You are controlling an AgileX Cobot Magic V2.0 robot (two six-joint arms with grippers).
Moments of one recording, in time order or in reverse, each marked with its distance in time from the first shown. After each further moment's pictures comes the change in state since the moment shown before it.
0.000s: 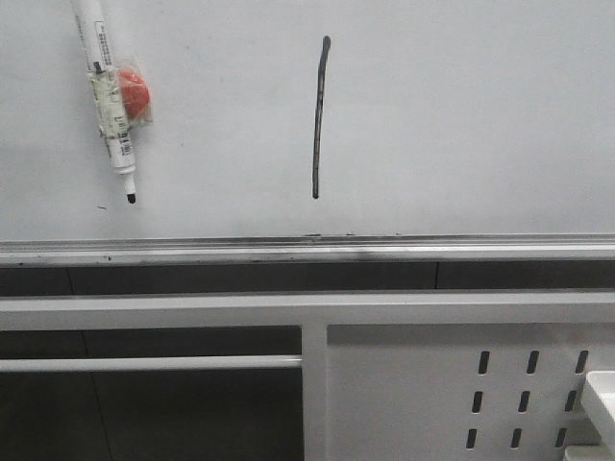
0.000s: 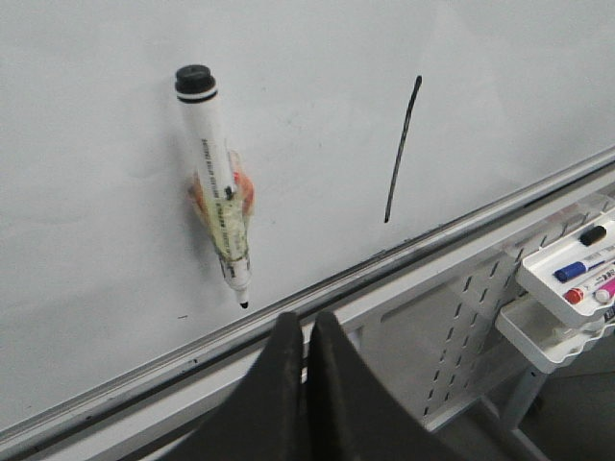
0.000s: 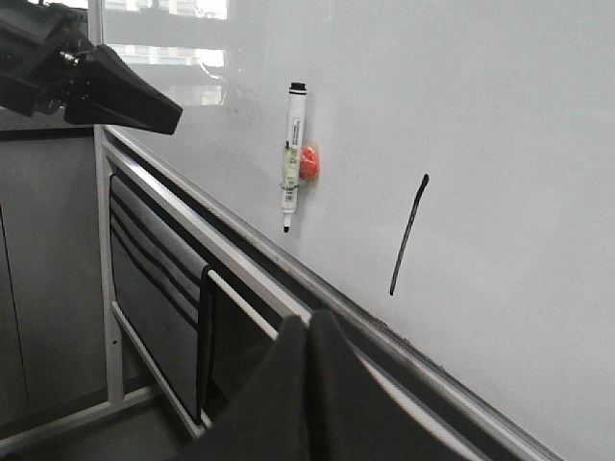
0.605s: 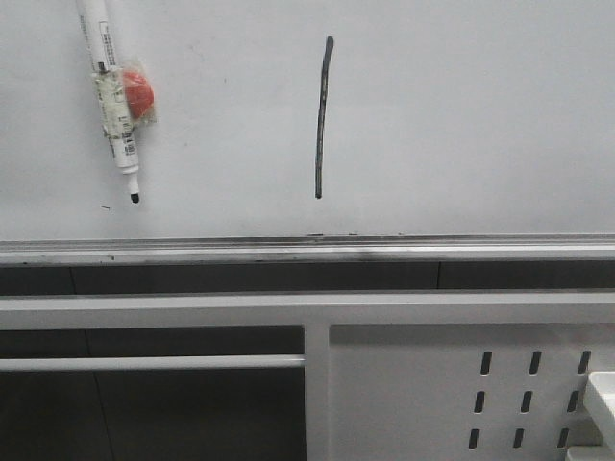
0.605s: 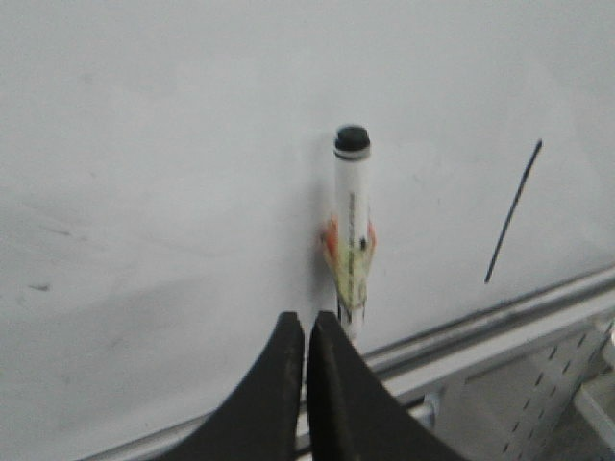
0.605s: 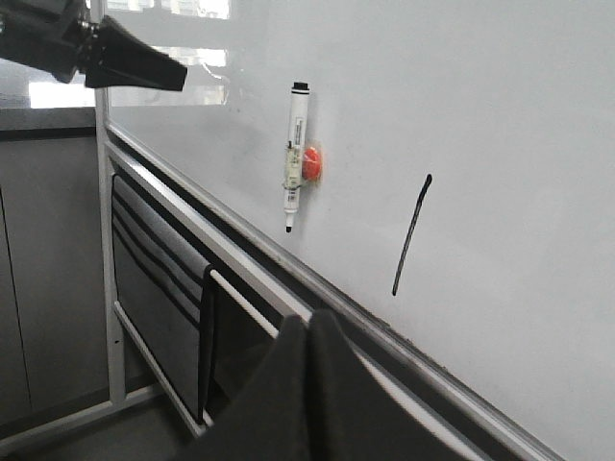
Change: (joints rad) left arm 0.339 -0.089 0.000 0.012 0.189 0.046; right arm 0.000 0.000 0.000 0.000 0.000 0.001
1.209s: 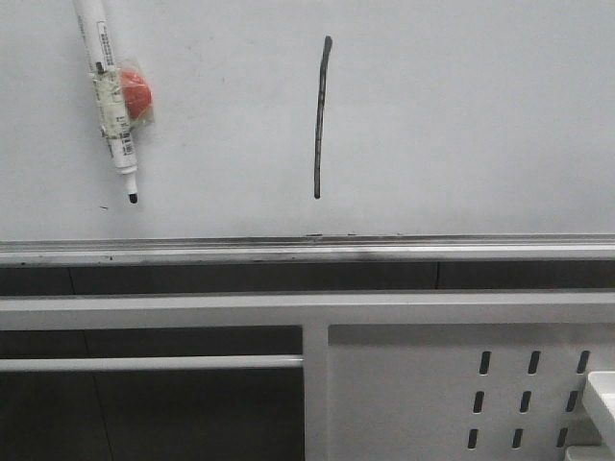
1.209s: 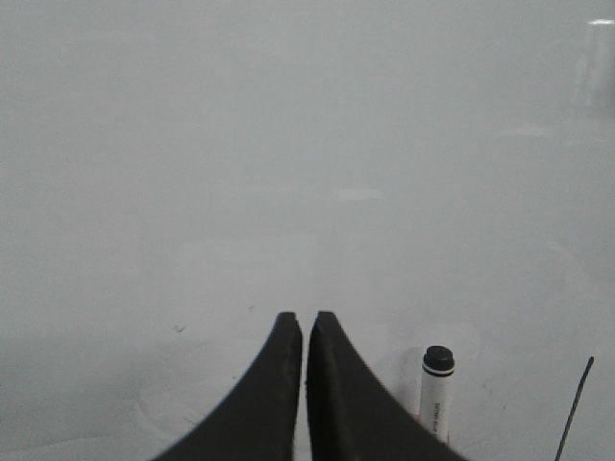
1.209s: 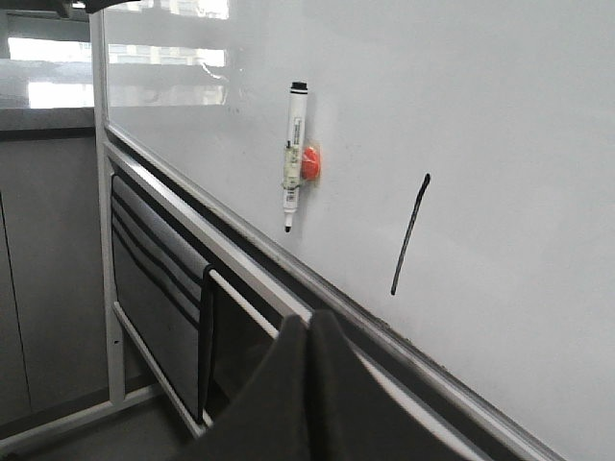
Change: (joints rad) left arm 0.892 -0.095 0.003 0.047 0.833 0.002; right arm 0.000 0.000 0.000 0.000 0.000 0.000
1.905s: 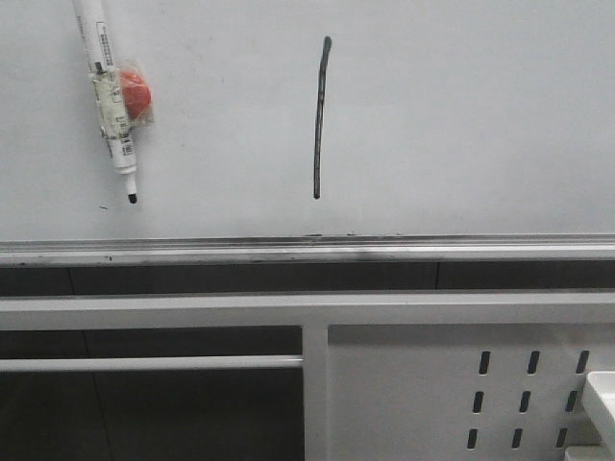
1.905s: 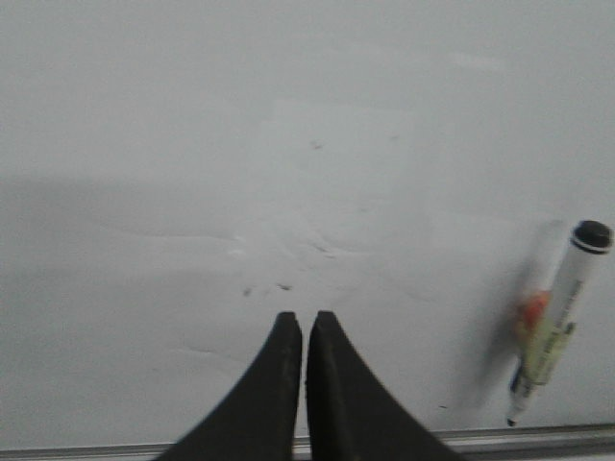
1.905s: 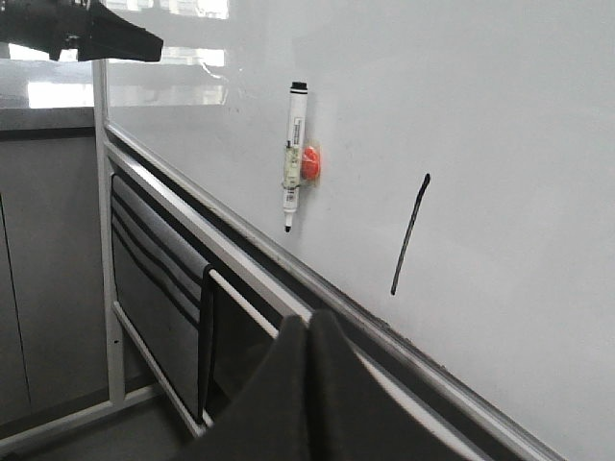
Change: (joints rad) left arm 0.019 -0.028 0.006 1.289 -0.065 -1.363; right arm 0.000 0.000 0.000 0.000 0.000 0.000
